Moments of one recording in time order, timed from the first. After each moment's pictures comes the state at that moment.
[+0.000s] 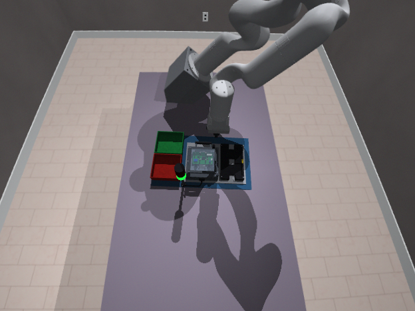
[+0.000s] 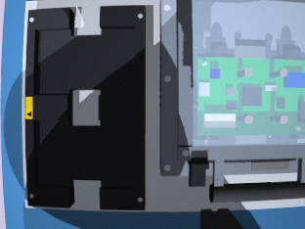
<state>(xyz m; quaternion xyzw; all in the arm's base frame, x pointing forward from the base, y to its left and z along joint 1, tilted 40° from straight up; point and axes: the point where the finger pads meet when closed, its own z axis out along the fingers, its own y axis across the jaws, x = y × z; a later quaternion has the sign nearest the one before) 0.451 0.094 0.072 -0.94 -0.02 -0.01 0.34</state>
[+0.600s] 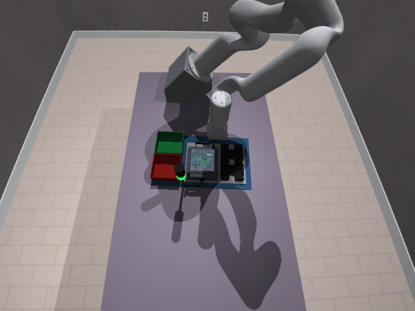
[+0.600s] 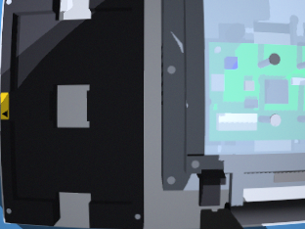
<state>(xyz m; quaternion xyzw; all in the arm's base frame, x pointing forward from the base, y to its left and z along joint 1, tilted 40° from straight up) 0.450 0.130 0.029 -0.94 -0.02 -0.01 0.34</state>
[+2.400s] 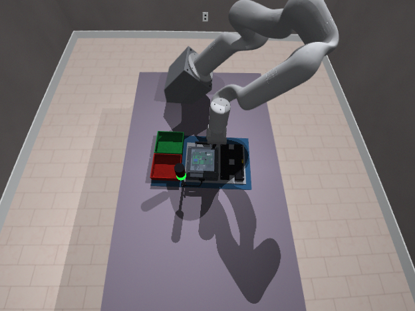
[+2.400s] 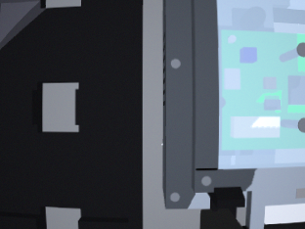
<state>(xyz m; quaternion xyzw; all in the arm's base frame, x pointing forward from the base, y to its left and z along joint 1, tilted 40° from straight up) 0.452 0.156 -0.001 -0.94 -0.02 -0.01 0.34</state>
